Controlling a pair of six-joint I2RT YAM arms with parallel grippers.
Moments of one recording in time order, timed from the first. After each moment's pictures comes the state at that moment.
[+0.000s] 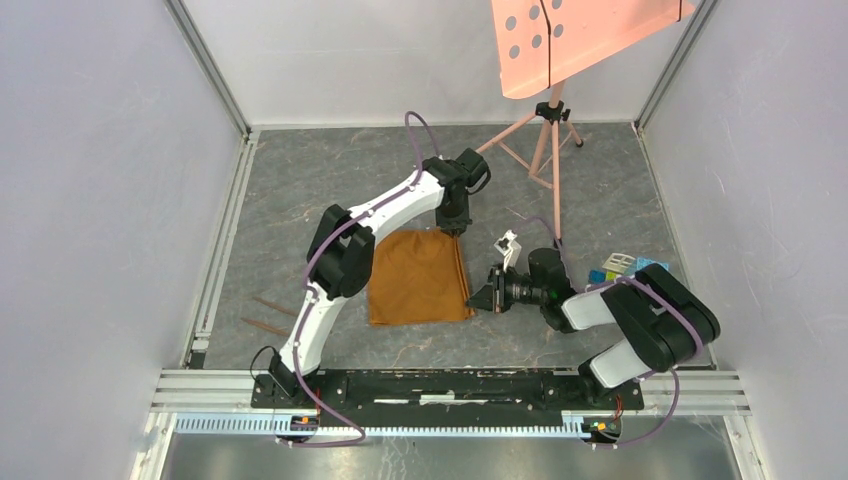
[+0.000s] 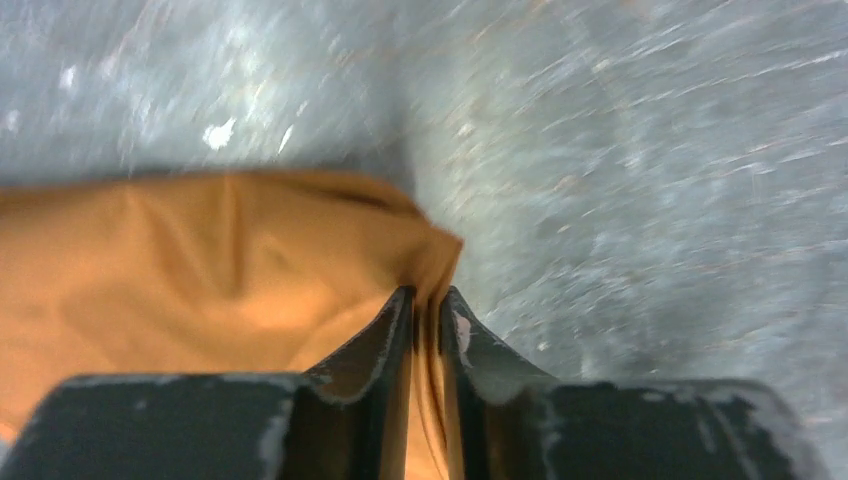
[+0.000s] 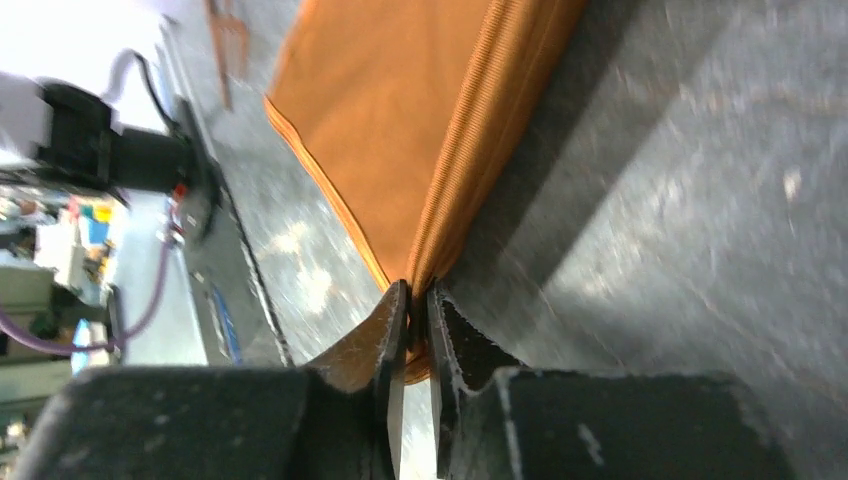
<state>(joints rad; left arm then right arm) -0.74 2.28 2.03 -1.05 -0.15 -0.75 0.51 1.55 0.24 0.87 -0.69 0.60</state>
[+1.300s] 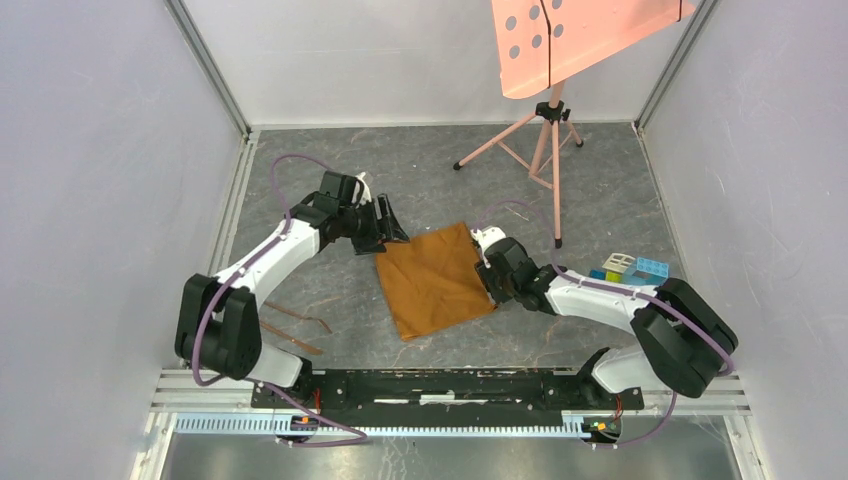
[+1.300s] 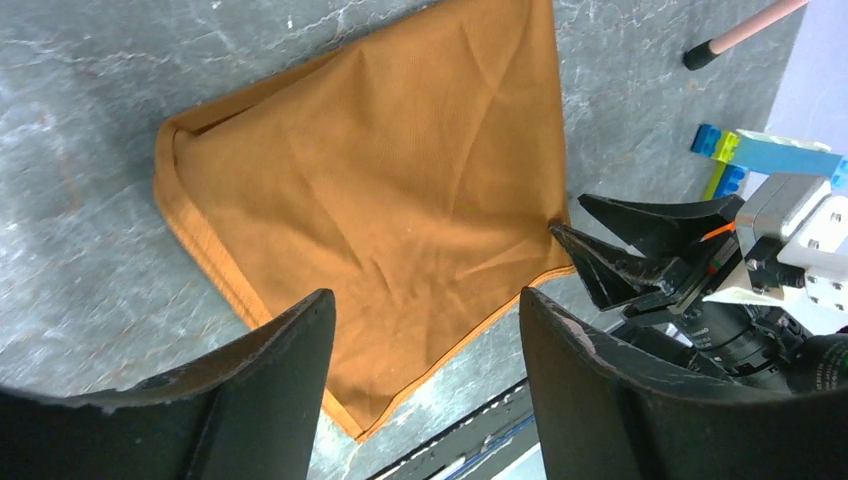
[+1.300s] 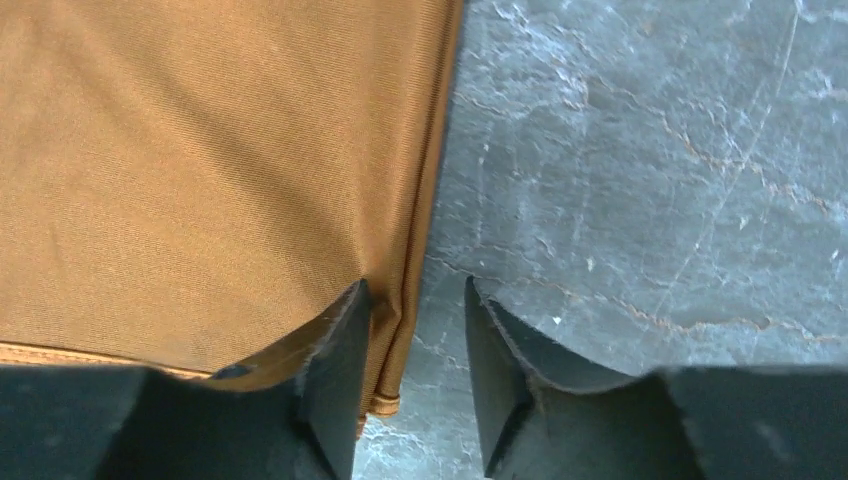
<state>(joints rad) -0.34 1.43 1.00 -0.47 0.38 -0.58 0.76 1.39 0.58 -0.11 0.19 0.18</state>
